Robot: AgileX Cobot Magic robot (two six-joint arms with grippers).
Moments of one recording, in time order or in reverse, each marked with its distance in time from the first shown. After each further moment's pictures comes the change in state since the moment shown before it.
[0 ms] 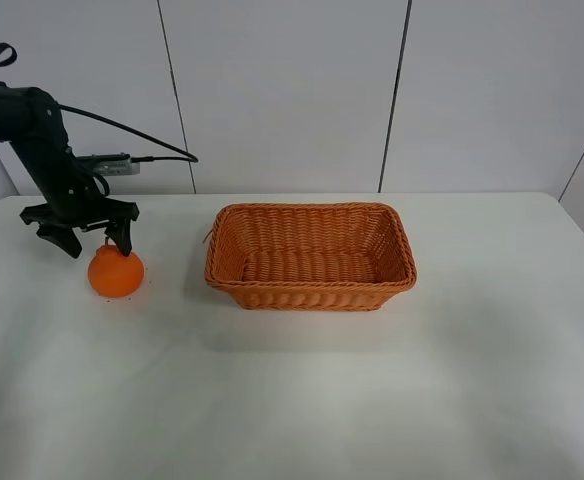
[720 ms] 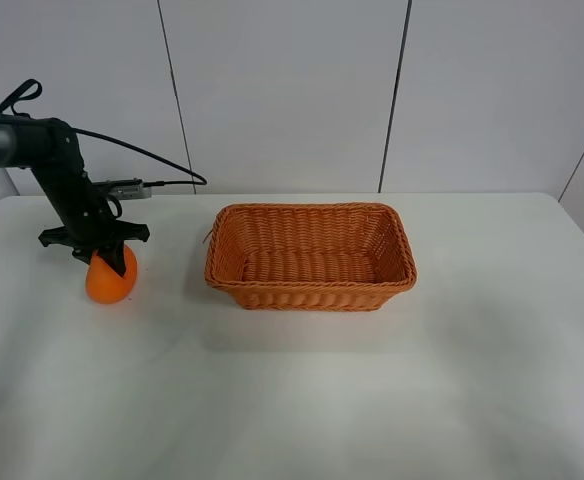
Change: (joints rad) left arm 0.000 0.086 -0.003 -0.030 -0.004 0.042; right arm 0.000 0.000 0.000 0.000 0.000 0.000
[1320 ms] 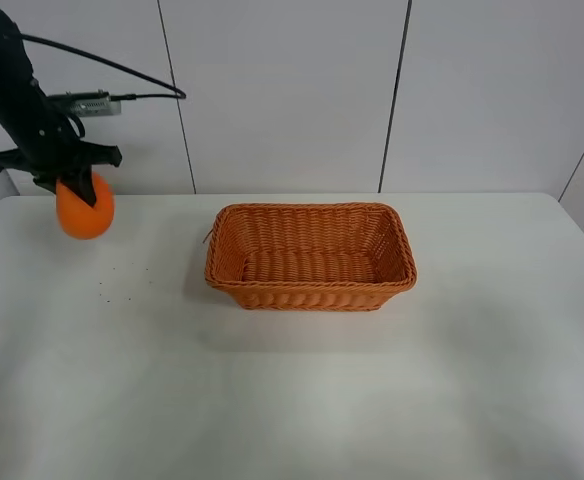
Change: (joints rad) left arm 0.000 -0.221 -0.157 0.041 0.177 -0.055; right arm 0.000 0.000 0.000 0.000 0.000 0.000
